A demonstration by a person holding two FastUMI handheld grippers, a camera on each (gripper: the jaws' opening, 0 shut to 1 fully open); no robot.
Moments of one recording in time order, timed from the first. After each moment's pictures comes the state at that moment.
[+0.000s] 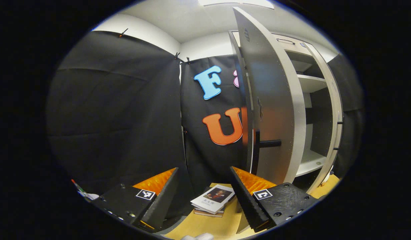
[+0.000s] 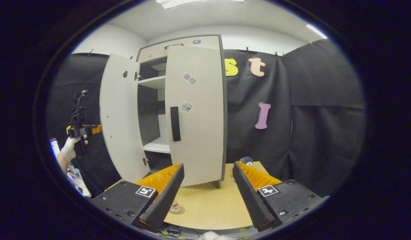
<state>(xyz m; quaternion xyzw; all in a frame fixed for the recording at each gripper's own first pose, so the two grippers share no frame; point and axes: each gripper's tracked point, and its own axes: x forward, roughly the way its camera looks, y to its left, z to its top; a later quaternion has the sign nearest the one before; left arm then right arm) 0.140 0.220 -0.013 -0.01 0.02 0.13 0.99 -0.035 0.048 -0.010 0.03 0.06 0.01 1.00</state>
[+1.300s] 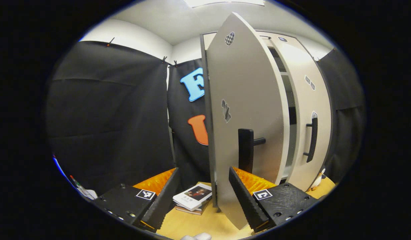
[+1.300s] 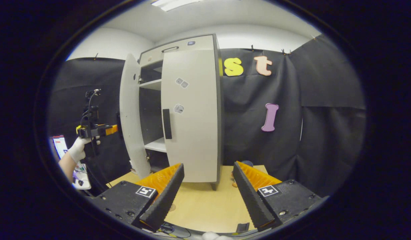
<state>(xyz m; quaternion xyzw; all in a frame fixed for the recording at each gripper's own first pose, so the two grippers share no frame) 0.149 0.083 -0.003 0.01 0.02 0.10 0.99 -0.020 -0.028 -0.006 0.03 0.07 0.08 0.99</state>
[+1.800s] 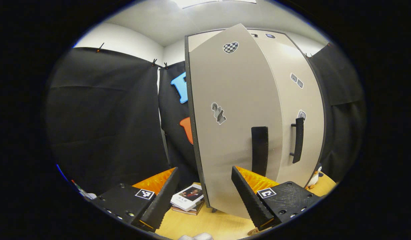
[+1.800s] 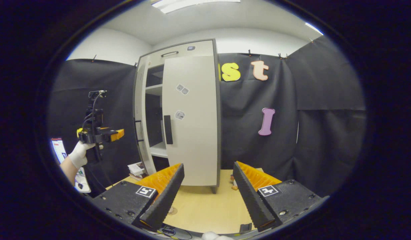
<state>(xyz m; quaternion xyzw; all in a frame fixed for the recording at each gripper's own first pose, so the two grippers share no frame) 0.139 0.058 0.006 0.04 0.02 0.10 0.99 -0.029 -0.024 0.014 0.03 0.04 0.05 1.00</state>
